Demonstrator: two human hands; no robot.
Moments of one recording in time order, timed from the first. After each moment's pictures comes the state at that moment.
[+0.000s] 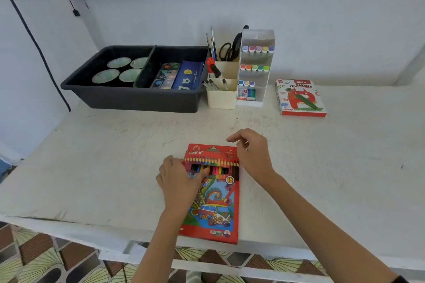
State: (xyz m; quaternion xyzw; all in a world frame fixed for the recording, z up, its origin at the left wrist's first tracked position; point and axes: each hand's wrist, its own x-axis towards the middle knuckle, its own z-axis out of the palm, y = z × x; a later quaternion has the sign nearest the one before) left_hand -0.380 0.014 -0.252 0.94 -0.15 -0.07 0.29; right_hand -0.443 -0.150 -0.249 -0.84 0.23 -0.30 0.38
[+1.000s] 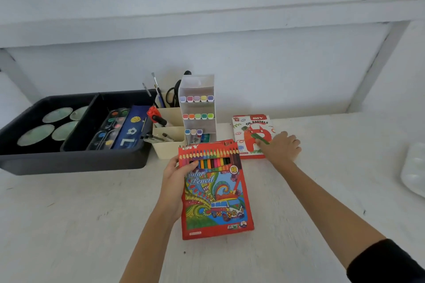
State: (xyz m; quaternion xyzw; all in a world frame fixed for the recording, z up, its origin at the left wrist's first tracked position) left_hand -0.359 -0.154 -0.202 0.63 -0.07 -0.33 0.69; right_hand -0.446 -0.394 -0.238 -0.75 0.63 -0.11 0.18
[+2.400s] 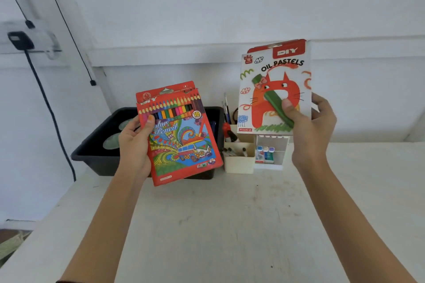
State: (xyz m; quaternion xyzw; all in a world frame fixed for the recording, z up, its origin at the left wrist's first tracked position) left_hand -0.187 -0.012 -0.098 0.57 -0.11 -0.10 0.81; right_hand -0.379 -0.198 -0.063 -0.50 0.28 -0.55 0.60
